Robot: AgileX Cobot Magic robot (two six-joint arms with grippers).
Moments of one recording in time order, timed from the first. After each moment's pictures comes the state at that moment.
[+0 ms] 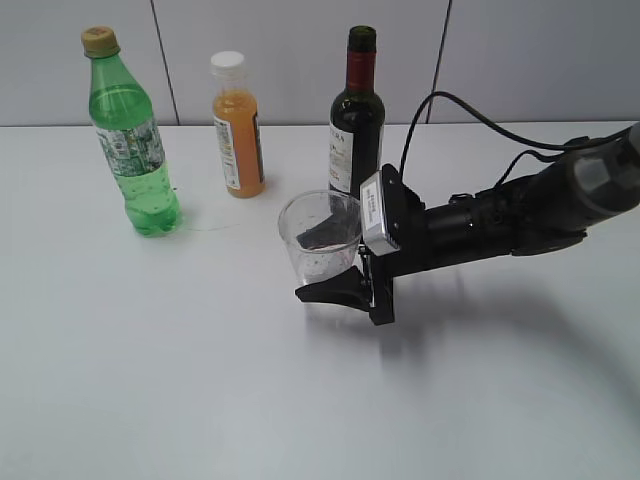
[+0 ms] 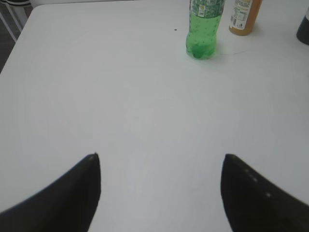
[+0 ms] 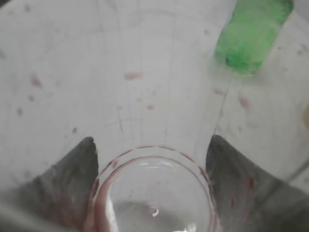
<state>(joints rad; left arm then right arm) -0.01 -0.01 -0.47 -0.17 1.09 0.11 0.34 2.28 -1.13 -1.46 -1.08 0.36</state>
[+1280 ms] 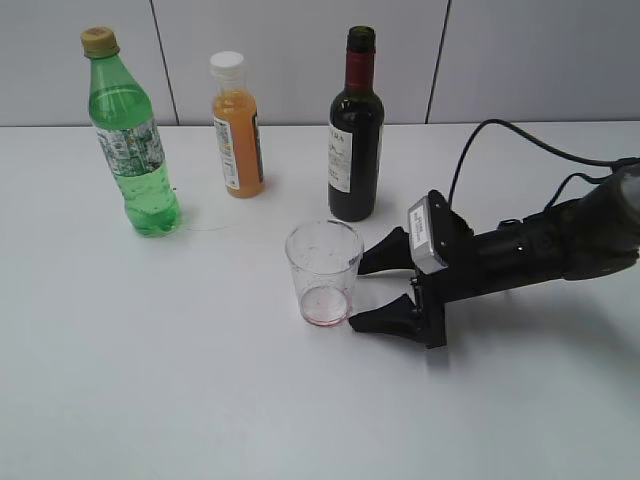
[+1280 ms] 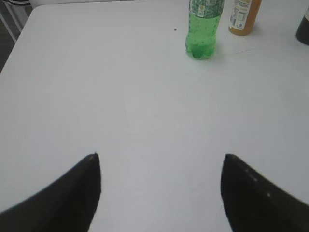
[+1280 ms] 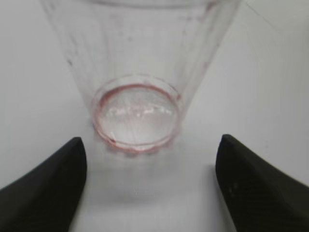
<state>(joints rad) -0.01 -0.01 -0.47 -0.17 1.09 0.11 0.20 2.28 -1.02 -1.53 -1.05 0.39</state>
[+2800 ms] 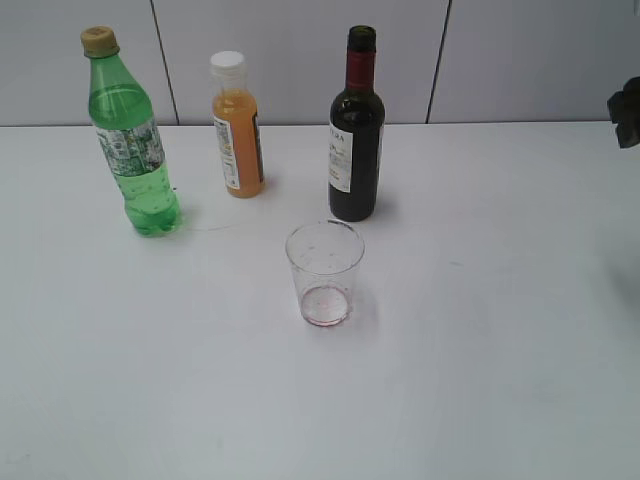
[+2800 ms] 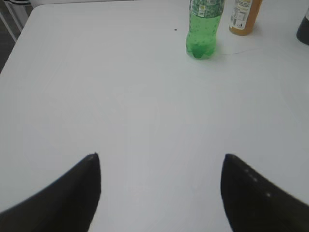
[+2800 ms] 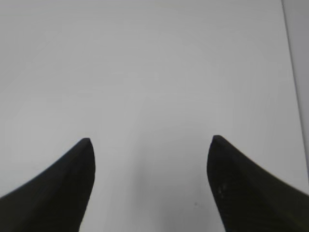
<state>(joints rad) -0.01 -0.01 -0.47 -0.17 1.09 0.11 0.10 1.58 -1.15 -0.29 0.65 0.15</state>
